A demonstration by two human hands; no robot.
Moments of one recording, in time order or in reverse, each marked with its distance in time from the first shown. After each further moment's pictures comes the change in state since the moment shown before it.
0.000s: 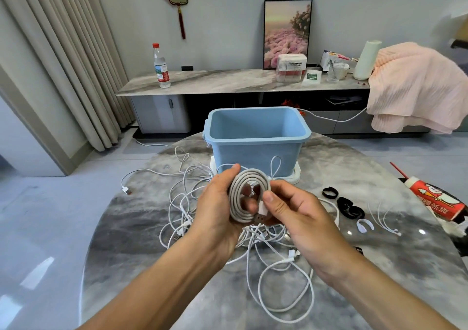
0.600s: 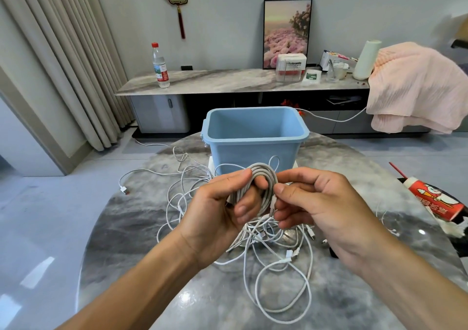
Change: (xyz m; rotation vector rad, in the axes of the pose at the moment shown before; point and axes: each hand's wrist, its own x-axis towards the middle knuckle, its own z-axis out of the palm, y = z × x) left_hand -0.006 0.009 -0.010 0.047 -0.502 0.074; right_hand -0.001 -0.043 -0.021 0.027 0.106 0.124
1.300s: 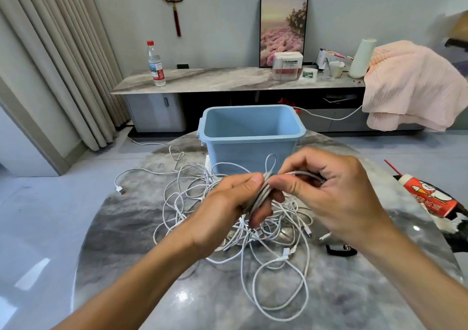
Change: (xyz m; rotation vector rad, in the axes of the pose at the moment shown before) left_hand 0.006 -0.008 -0.004 0.502 -0.080 0.022; right_hand 0.007 -0.011 -0.013 -0.584 0.038 -0.656
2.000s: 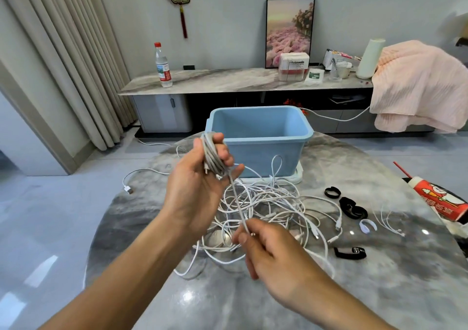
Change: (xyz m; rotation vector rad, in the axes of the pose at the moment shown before) left_hand 0.007 0.024 -0.026 -0.527 0.476 0.134; right_hand -0.051 -0.006 0.079 0.019 -0.379 0.453
